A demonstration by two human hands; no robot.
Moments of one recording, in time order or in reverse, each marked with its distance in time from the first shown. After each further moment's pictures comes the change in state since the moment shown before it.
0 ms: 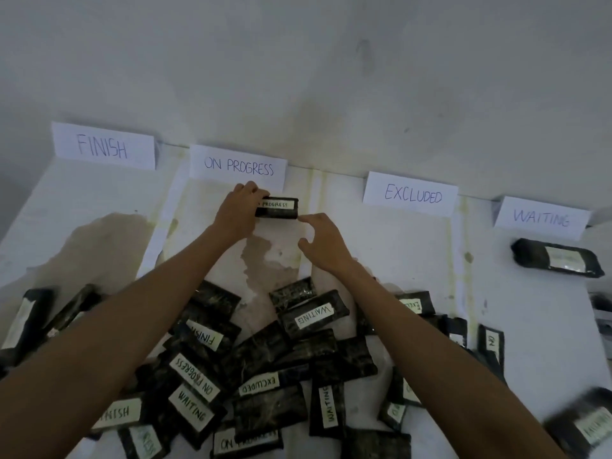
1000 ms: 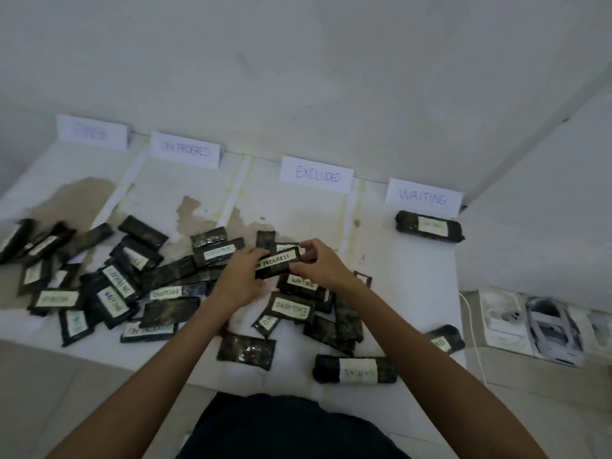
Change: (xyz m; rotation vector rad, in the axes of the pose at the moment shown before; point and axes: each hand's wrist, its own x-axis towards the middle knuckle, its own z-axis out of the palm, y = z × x) left_hand -0.190 0.326 0.021 -0.311 -0.025 -0.238; right_hand -0.245 0.103 -0.173 0.337 -0.226 0.133
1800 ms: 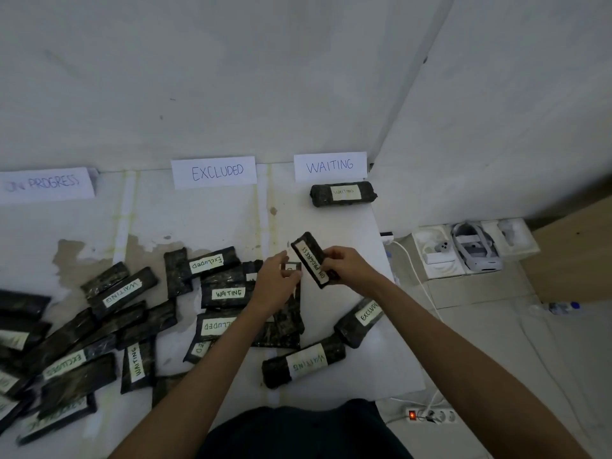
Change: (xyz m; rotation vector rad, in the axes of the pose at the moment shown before) left_hand 0.037 0.146 0.124 -0.542 -0.260 -0.059; right_hand -0.059 0.125 -0.122 0.493 0.236 0.249
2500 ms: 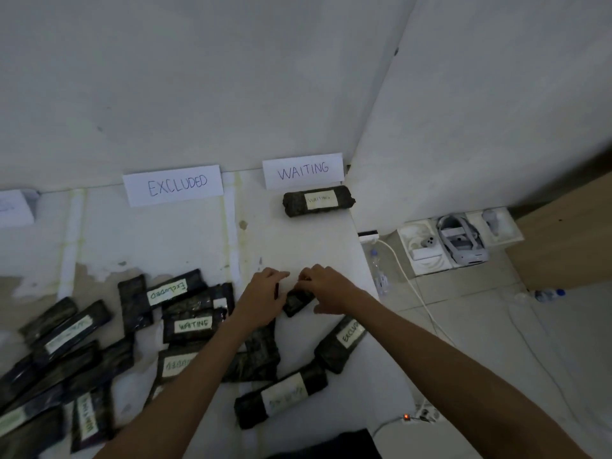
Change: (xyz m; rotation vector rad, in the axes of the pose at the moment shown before) left_hand 0.066 -0.039 0.032 0.536 -0.201 0.307; right_hand 0.053 0.044 -0.036 -1.455 -0.195 -0.473
